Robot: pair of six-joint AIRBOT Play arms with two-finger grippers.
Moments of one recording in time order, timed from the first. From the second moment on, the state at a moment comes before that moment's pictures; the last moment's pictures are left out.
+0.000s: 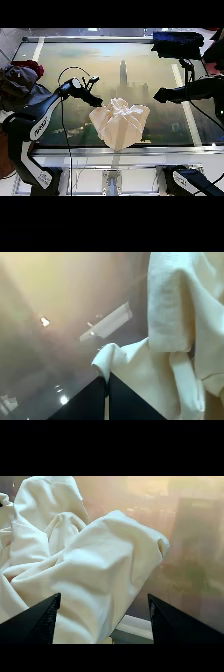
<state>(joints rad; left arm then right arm) -0.30 -1.83 1.42 0.96 -1.05 -1.07 0.01 -1.04 1.16 1.95 -1.24 -1.69</state>
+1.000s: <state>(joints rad) -0.25 -1.75 1.45 0.97 -1.23 -1.07 0.12 -1.57 1.12 1.95 -0.94 -1.67</state>
